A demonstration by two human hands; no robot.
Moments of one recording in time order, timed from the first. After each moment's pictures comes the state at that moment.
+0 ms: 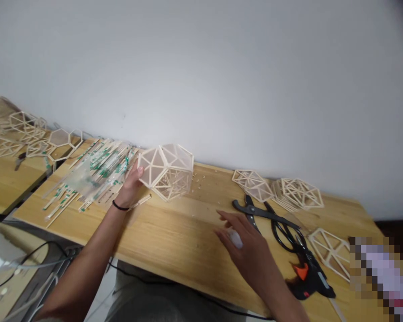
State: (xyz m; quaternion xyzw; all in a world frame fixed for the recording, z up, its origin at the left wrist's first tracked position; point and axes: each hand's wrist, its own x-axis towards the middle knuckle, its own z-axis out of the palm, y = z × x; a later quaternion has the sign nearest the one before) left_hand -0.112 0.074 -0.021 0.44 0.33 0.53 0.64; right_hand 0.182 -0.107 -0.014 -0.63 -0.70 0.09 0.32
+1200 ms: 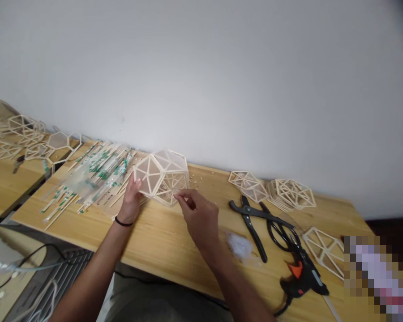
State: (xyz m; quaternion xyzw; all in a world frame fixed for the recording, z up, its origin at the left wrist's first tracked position) left_hand -0.099 0.041 -0.036 0.39 0.38 0.61 0.58; right_hand 0.086 -0.030 -0.001 -0.58 -0.61 0.15 0.51
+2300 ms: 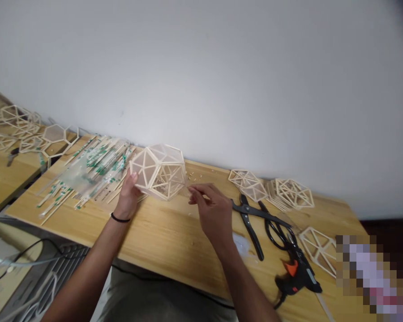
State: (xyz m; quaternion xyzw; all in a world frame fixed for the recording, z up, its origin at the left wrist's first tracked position) left_hand -0.099 0.041 -0.028 0.36 0.37 0.60 0.61; right_hand 0.109 -0.032 0.019 -0.57 -0.53 0.28 0.56
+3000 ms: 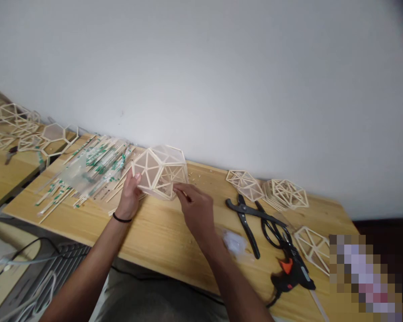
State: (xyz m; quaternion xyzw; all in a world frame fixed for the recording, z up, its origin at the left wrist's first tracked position) left_hand -0.093 0.037 -0.029 0.37 0.38 0.60 0.59; right_hand 0.091 -0.020 0.009 -0.59 -0.63 0.22 0.45
